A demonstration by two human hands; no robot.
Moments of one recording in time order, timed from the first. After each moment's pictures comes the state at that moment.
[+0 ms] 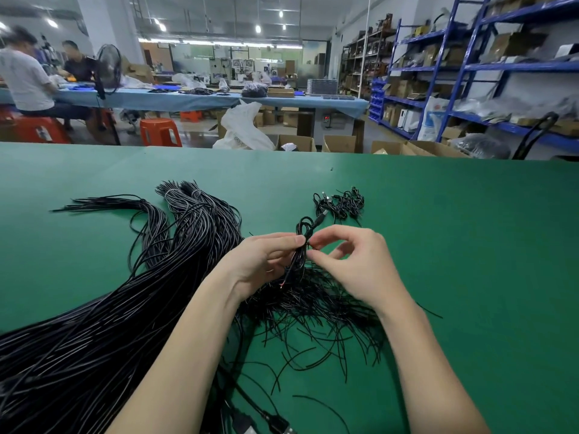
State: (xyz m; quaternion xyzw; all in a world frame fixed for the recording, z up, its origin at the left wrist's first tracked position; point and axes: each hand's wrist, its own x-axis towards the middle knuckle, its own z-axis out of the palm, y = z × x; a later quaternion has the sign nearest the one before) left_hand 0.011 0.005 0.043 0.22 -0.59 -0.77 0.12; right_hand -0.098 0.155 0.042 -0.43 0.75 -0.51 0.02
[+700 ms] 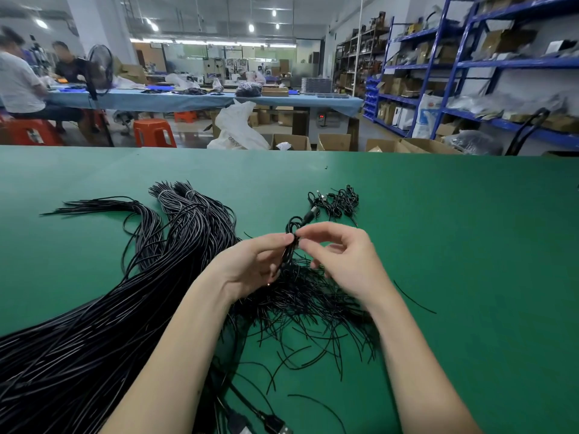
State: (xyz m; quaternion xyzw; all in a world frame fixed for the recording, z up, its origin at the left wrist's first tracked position) left_hand 0.013 -0.002 0.041 0.25 -0.53 -0.81 0.09; right_hand -0.091 0.150 0.044 -0.37 0.69 -0.60 0.15
